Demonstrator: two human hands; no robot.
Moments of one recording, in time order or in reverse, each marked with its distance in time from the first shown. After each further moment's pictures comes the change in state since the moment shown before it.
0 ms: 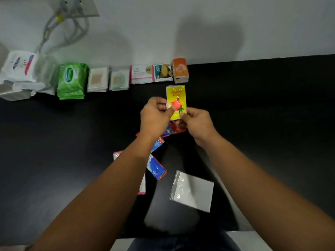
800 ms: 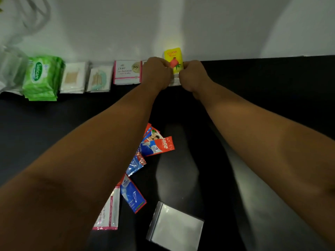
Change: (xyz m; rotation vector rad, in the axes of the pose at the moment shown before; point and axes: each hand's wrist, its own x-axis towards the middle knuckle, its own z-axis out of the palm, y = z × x) left_hand 0.176 0.033 0.074 0.429 0.021 0.081; right_hand 0.201 -0.052 -0.026 -0.575 -0.058 -0.051
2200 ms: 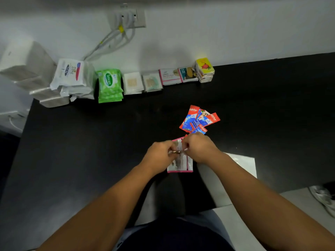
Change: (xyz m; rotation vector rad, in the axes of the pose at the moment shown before) left_hand -0.253 -0.217 -0.191 0.057 -0.568 0.273; right_hand -0.282 -0.055 0.197 -0.744 -0.162 -0.037
